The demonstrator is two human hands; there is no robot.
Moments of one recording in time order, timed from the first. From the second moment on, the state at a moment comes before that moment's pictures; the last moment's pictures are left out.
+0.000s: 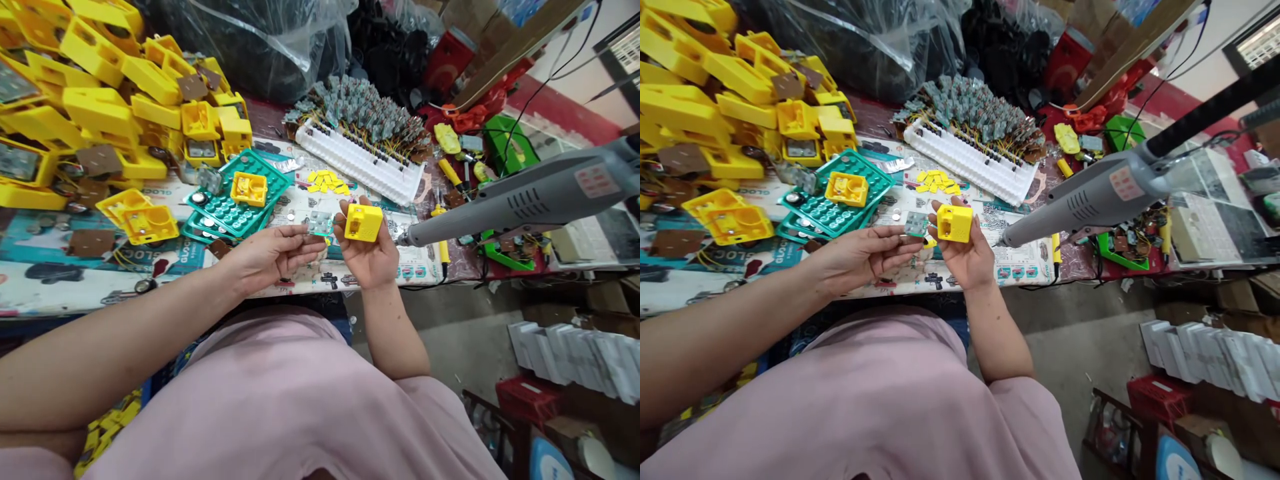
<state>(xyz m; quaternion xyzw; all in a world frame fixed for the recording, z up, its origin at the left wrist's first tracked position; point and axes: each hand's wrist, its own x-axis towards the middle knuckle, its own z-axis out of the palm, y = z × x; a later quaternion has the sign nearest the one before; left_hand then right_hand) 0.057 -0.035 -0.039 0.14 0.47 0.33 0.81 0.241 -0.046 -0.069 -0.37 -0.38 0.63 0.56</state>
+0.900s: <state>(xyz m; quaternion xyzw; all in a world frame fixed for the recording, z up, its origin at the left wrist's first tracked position) 0.031 -0.007 -0.029 0.87 0.43 0.21 0.13 0.232 -0.039 -0.062 -0.35 -0.29 0.71 0.54</state>
